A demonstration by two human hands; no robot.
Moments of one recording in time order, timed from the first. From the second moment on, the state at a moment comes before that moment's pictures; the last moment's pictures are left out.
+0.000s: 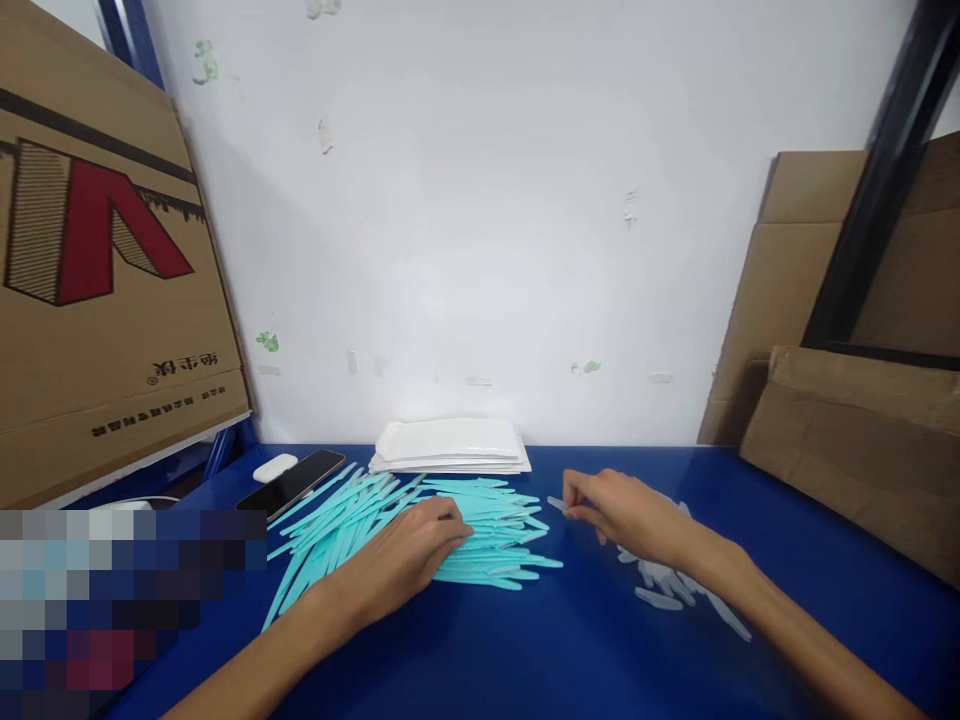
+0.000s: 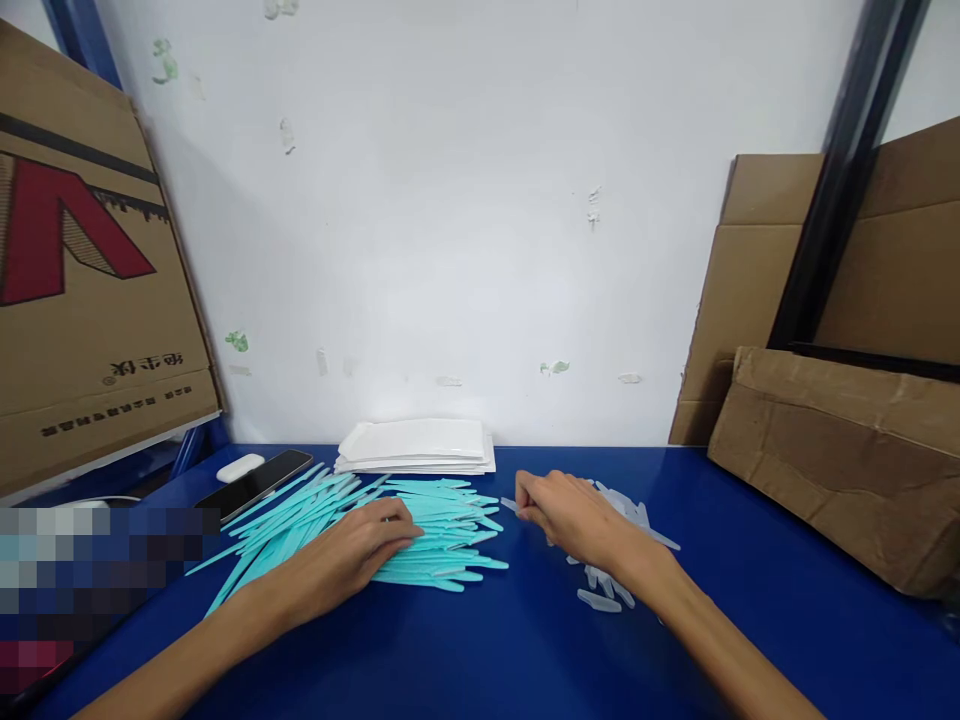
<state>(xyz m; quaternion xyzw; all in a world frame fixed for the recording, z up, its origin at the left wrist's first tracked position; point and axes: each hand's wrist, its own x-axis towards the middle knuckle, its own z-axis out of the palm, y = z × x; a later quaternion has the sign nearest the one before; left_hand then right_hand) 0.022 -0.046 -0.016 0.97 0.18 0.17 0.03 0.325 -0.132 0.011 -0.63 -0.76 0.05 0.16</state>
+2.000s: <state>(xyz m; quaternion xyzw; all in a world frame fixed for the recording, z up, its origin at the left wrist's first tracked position) -0.005 -0.021 0.025 0.85 0.45 0.10 -0.24 0.284 -0.134 -0.003 -0.54 -0.77 -0.12 0.33</state>
